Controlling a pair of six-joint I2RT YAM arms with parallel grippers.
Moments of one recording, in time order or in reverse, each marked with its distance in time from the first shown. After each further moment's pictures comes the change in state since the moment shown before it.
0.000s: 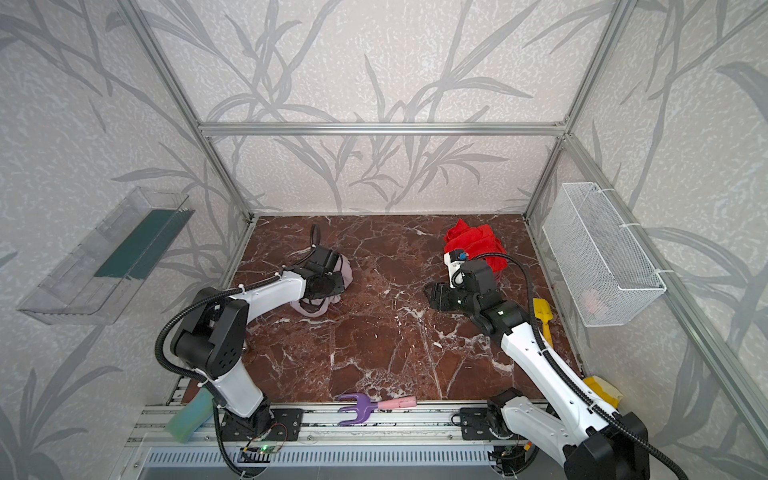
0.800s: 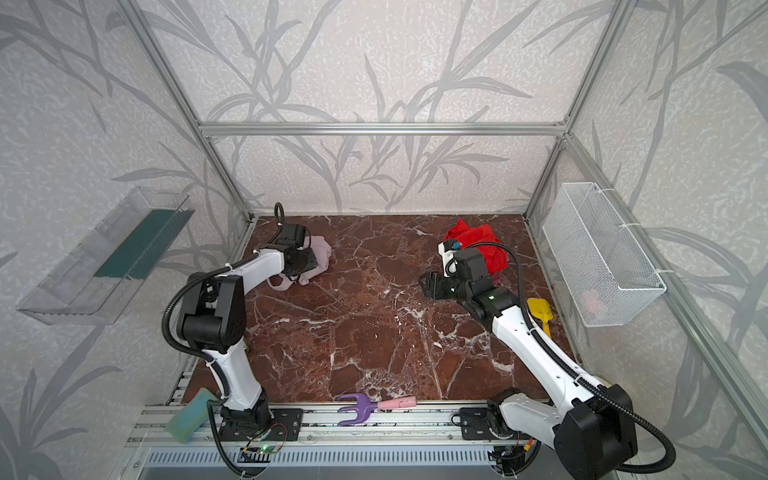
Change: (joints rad) left arm 0.256 0.155 0.234 -0.045 0.006 0.110; right arm 0.000 0.110 0.082 0.037 0.000 0.000
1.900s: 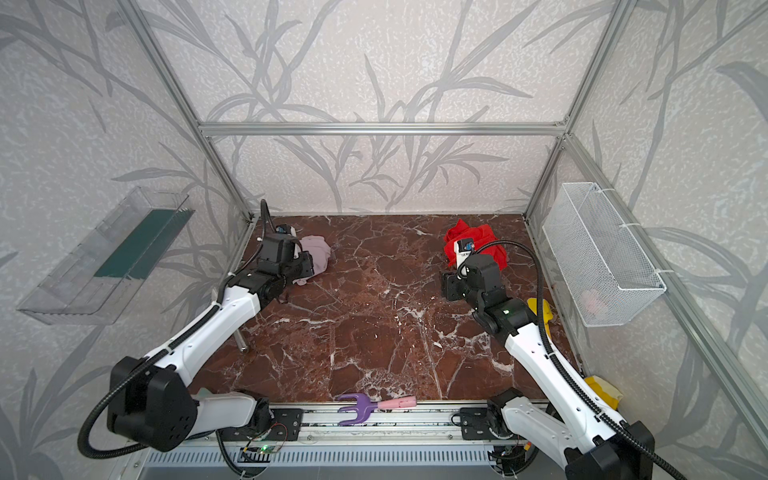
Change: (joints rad) left arm -0.165 -0.639 -0.338 0.061 -0.102 0.125; right arm -0.002 -0.163 -0.038 -0.005 0.352 -0.229
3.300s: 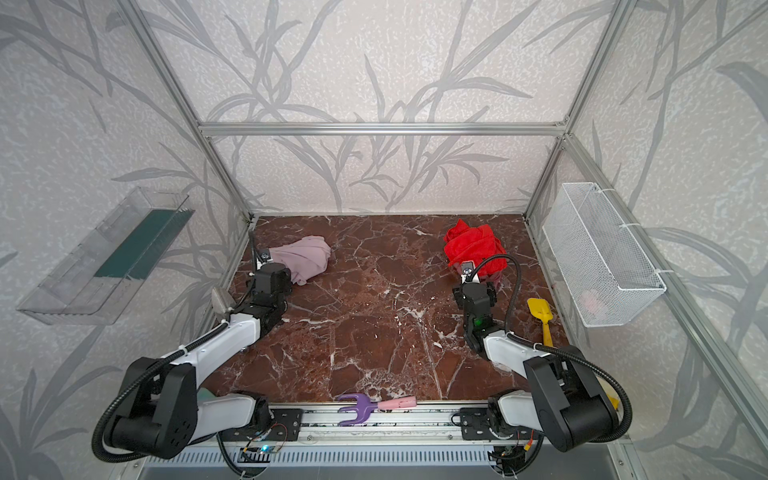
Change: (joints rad) left arm 0.107 0.047 -0.372 0.510 -0.418 0.264; right arm -0.092 0.372 -0.496 1.038 0.372 -0.323
